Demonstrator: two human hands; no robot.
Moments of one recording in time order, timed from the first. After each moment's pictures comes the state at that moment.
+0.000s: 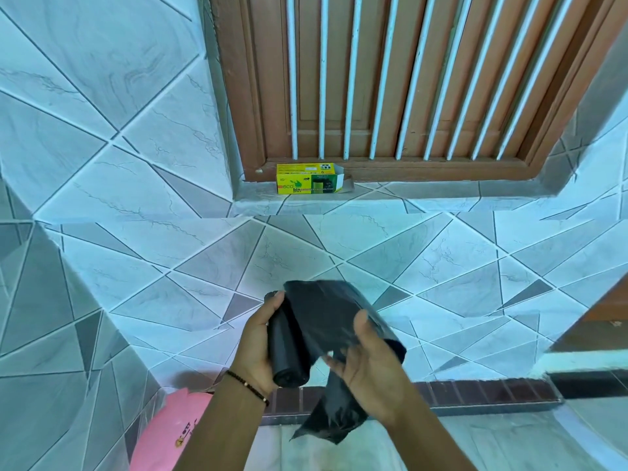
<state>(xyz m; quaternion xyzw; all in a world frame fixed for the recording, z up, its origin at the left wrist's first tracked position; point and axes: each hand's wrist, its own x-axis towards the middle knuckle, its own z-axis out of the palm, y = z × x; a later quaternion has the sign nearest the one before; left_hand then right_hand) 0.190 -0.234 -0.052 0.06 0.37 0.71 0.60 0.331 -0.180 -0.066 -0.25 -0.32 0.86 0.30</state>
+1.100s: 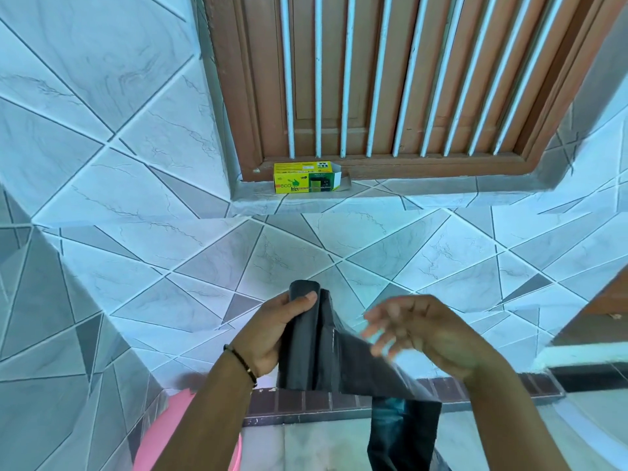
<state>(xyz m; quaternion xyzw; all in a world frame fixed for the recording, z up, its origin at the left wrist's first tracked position) 0.185 -0.229 -0.037 0.23 0.51 0.58 0.58 0.395 -0.123 -0.023 -0.21 -0.65 0.71 0.17</state>
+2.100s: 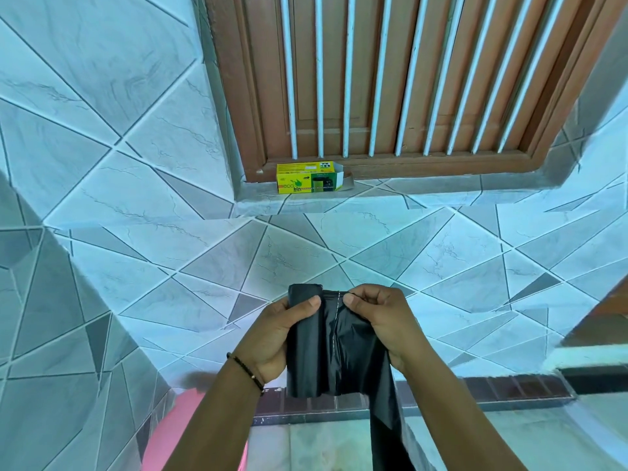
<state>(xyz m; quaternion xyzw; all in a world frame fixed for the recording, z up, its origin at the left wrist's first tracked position) 0.194 -0.234 -0.038 0.23 0.48 0.62 0.57 0.333 -0.140 -0.040 -0.34 -0.58 0.66 0.34</state>
